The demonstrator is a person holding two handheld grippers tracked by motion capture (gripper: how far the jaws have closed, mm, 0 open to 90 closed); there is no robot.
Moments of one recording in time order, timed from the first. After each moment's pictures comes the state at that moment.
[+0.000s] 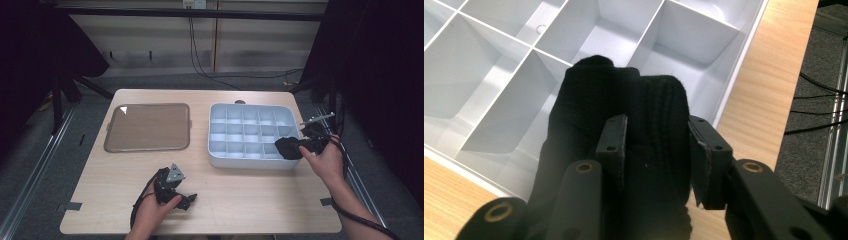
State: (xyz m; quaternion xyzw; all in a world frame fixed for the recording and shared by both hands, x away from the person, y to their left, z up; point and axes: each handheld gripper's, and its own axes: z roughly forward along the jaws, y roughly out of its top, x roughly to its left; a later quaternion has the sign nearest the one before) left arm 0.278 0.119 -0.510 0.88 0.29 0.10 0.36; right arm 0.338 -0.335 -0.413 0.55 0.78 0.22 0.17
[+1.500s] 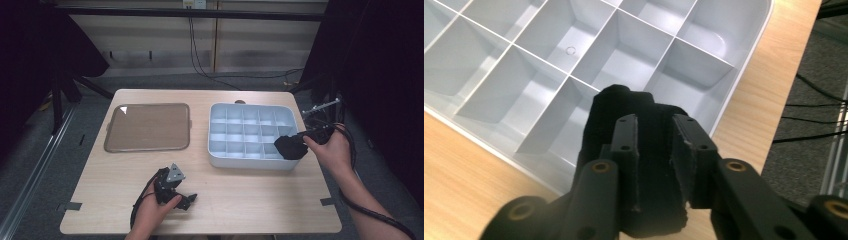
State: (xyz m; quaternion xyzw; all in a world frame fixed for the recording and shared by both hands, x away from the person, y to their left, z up) left arm 0.278 0.119 -0.510 0.88 0.29 0.10 0.36; right arm 0.343 -0.330 -0.369 0.54 0.80 0.22 0.15
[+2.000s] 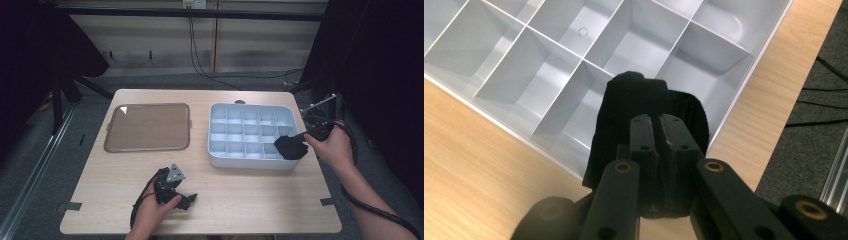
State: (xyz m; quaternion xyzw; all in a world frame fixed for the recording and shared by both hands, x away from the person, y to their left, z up) left arm 0.278 0.118 -0.510 0.88 0.29 0.10 0.36; right arm 0.348 -0.327 -0.360 0.53 0.82 0.19 0.11
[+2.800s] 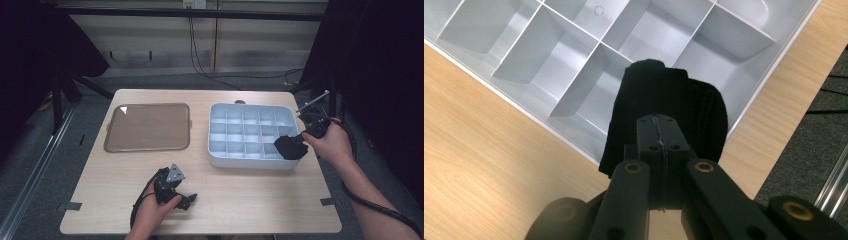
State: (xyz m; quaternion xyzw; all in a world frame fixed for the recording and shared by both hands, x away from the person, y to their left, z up) left arm 0.278 0.118 -0.510 0.88 0.29 0.11 0.36; right arm 0.355 -0.319 -0.356 0.52 0.84 0.16 0.07
